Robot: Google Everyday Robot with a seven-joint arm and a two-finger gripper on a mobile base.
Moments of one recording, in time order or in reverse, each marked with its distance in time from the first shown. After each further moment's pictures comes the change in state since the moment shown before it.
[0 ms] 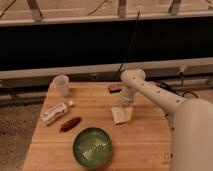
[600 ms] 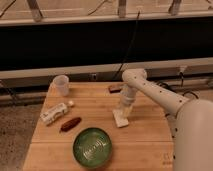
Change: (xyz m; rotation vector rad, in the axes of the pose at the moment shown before) arm 0.002 0.002 -0.010 0.023 0.003 -0.006
